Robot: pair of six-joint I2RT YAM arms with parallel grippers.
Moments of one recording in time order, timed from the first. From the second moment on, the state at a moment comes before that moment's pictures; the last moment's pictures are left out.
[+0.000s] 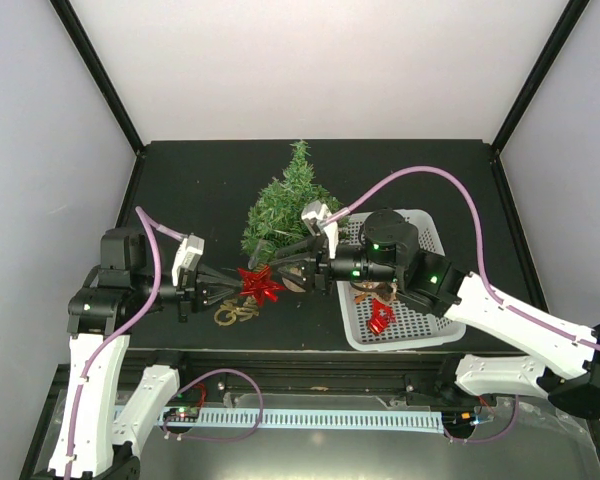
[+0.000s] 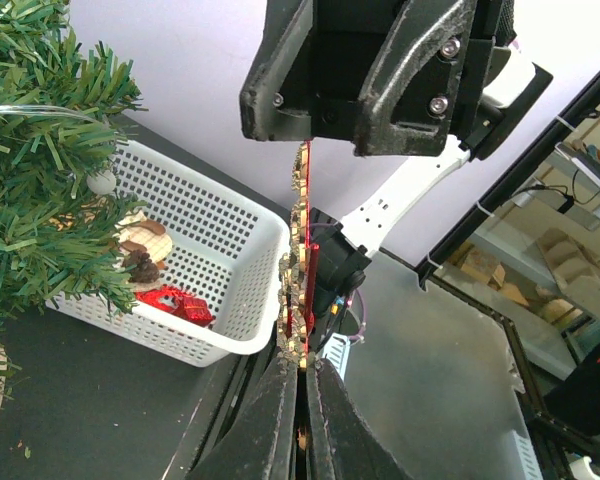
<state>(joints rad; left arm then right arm) -0.04 0.70 1.04 -1.10 1.35 0.24 1.05 1.13 1.15 -0.18 -0.39 0.42</state>
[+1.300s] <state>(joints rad) -0.03 0.70 1.04 -1.10 1.36 0.23 1.05 1.17 1.14 -0.13 -0.62 0.44</state>
